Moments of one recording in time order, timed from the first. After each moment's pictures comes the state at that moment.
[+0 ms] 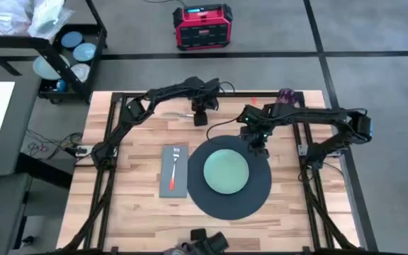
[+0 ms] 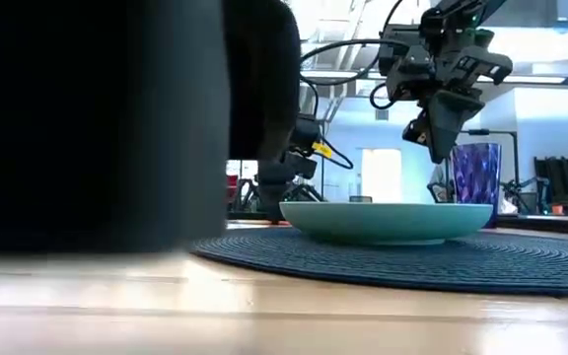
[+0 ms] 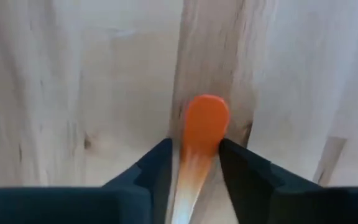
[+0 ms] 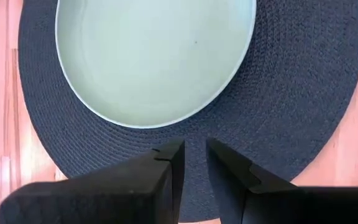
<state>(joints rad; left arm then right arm) 0.54 2.47 2.14 -1.17 0.05 0.44 -0.35 1.44 0.98 -0.88 -0.39 -0.31</state>
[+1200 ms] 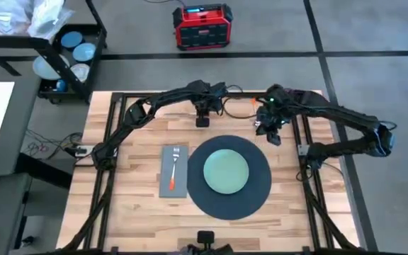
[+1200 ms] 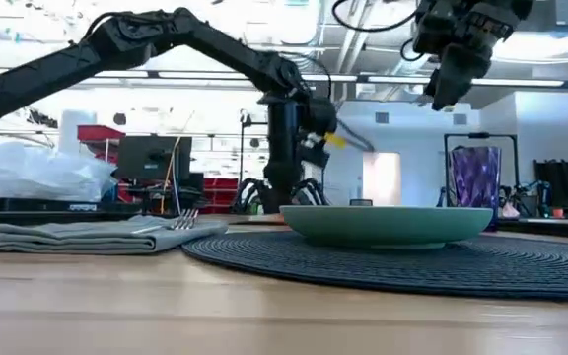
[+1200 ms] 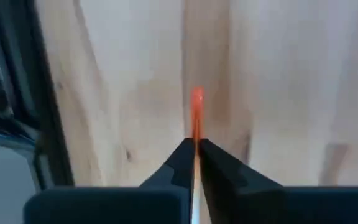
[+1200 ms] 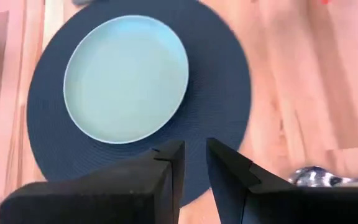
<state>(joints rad) 0.46 2.44 2.23 -1.19 -0.16 0.51 -0.53 1.12 1.05 -0.98 -0.38 -0.30</state>
